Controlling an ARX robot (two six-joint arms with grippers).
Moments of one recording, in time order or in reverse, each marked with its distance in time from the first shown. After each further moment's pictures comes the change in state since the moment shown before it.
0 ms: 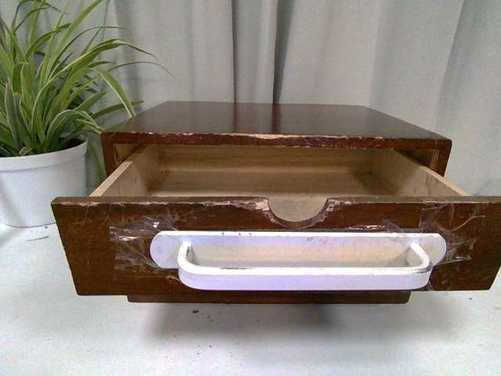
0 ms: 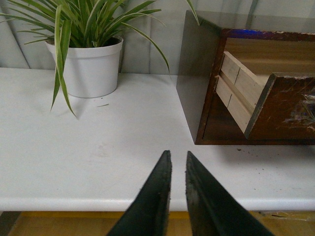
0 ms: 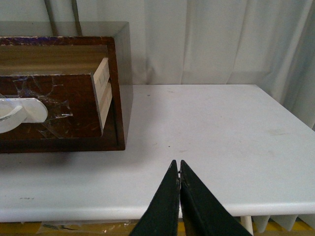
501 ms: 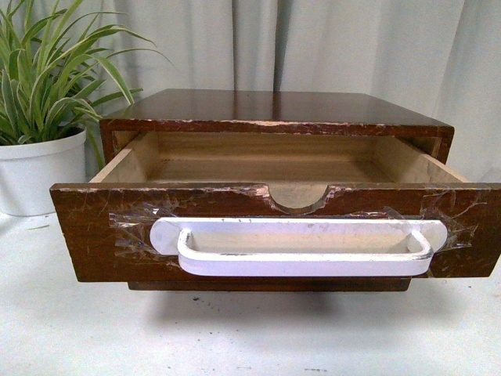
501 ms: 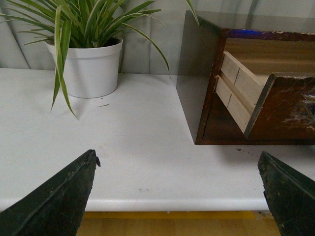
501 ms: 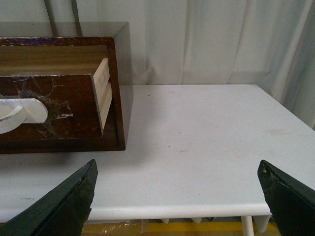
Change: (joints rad) left arm 0.000 0.000 0.000 0.000 0.000 0.001; right arm 0.000 0.000 0.000 0.000 0.000 0.002
